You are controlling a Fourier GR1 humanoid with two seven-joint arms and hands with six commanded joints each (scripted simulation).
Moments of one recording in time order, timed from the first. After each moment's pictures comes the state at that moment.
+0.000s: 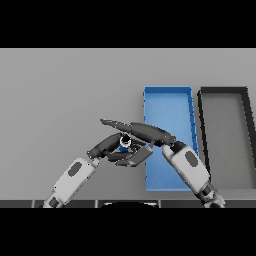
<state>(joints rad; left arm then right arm) -0.31 0.19 -0.55 -1.55 0.18 -0.27 -0.06 -0.54 -0.19 0.38 -1.80 -0.28 0.54 0.37</state>
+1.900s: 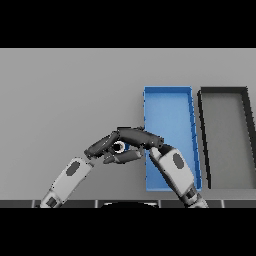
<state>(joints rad) -0.32 0.22 -0.54 -1.53 0.06 -0.30 -0.07 -0.51 0.02 0.35 -1.76 -0.18 0.67 0.33</state>
